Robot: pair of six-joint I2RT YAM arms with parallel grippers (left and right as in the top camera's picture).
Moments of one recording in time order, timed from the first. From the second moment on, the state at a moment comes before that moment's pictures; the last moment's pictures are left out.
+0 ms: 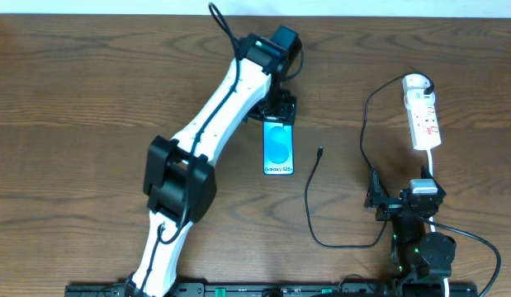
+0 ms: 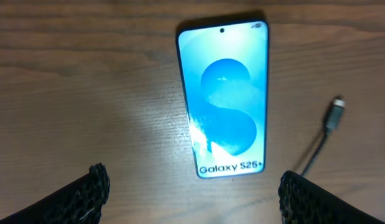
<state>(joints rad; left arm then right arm) -0.55 2.27 2.16 -1.42 0.05 -0.42 0.00 0.02 0.01 -0.07 -0.03 -0.03</state>
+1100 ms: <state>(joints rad) -0.61 2.37 2.10 -1.28 0.02 -0.57 0.00 0.02 0.01 -0.07 -0.03 -0.03</state>
